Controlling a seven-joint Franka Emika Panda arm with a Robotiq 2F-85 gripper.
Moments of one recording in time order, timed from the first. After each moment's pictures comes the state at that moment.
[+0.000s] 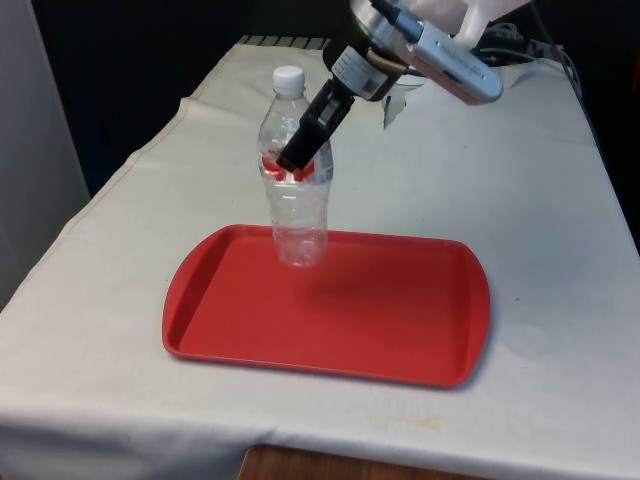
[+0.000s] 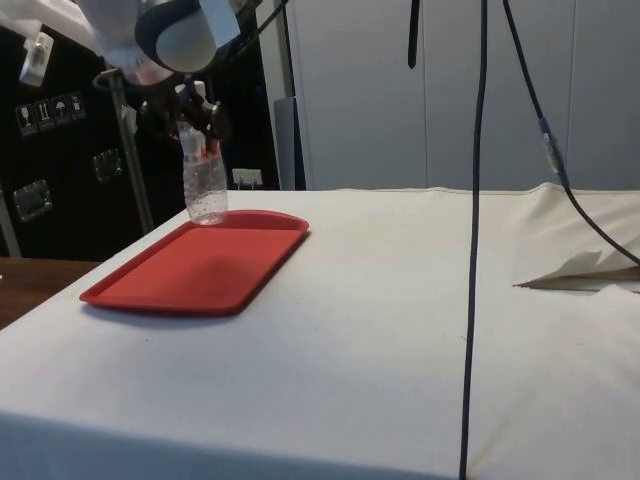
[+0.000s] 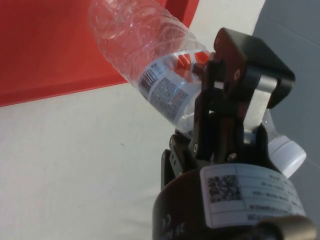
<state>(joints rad) 0.26 0.68 -0.28 -1.42 -0.55 2.06 1.93</state>
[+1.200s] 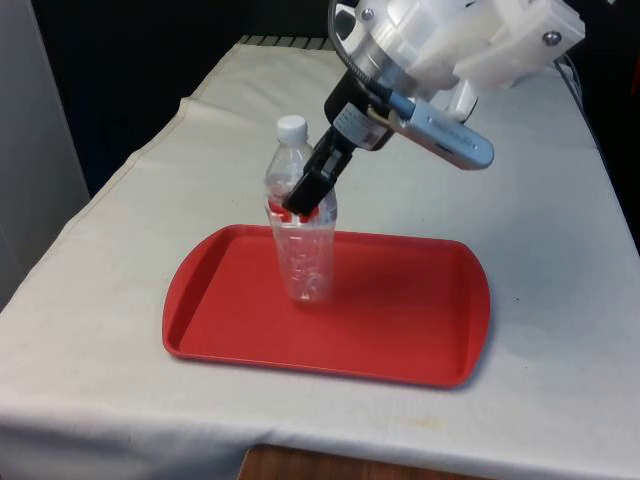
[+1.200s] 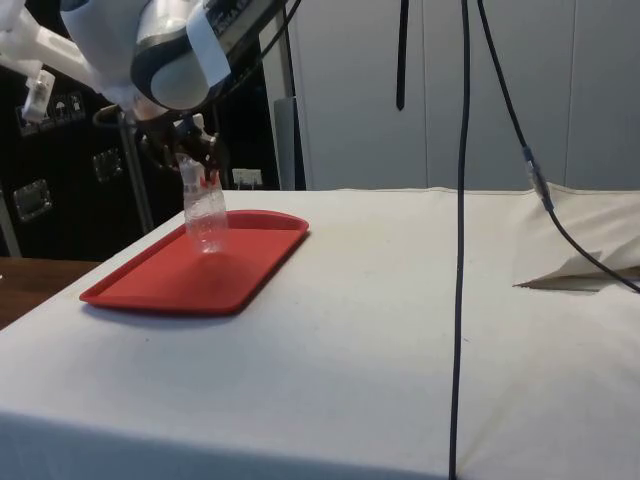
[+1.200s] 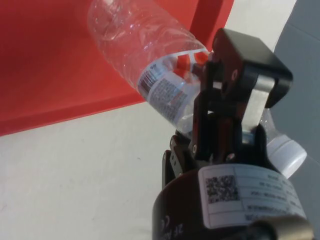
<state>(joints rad) 0.24 0.79 -0.28 -1.35 -0.50 2.07 1.91</state>
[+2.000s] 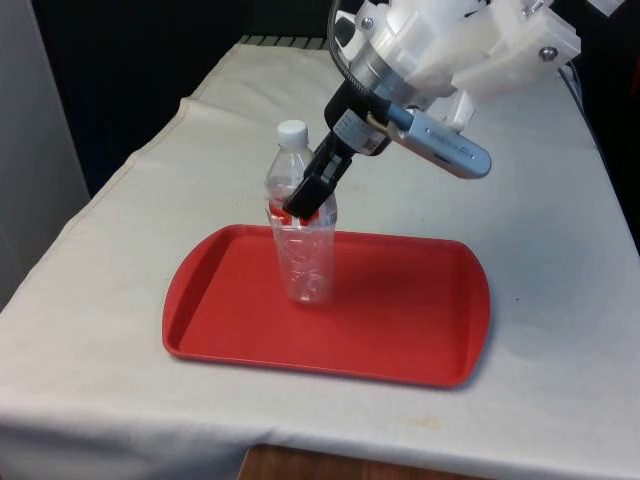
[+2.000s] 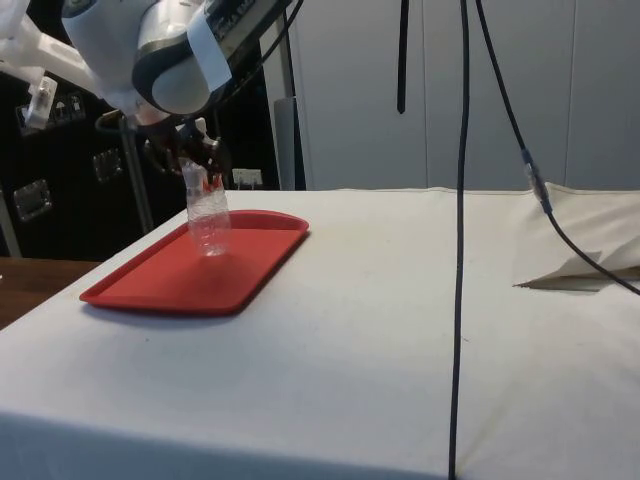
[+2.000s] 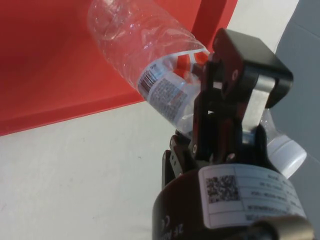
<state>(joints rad) 0.24 0.80 -0.28 -1.35 -0.50 2.06 1.91</state>
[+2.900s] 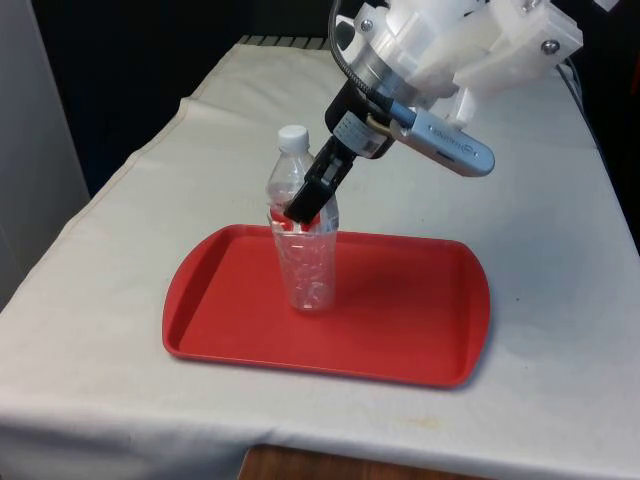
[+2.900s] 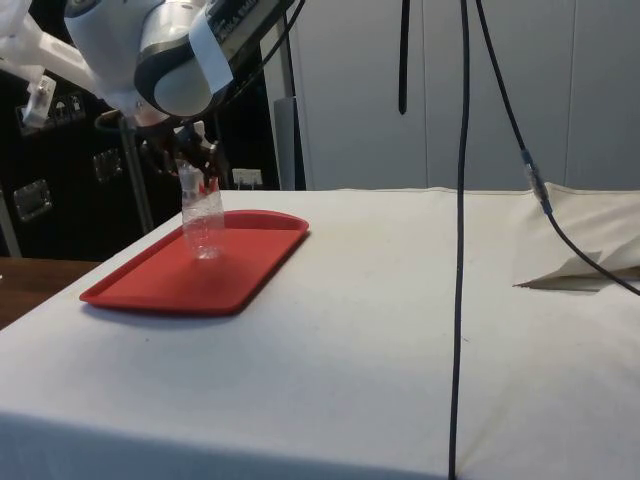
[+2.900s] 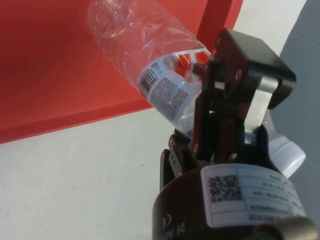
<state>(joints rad) 0.24 0.80 -0.28 -1.36 -0.50 2.10 1.94</state>
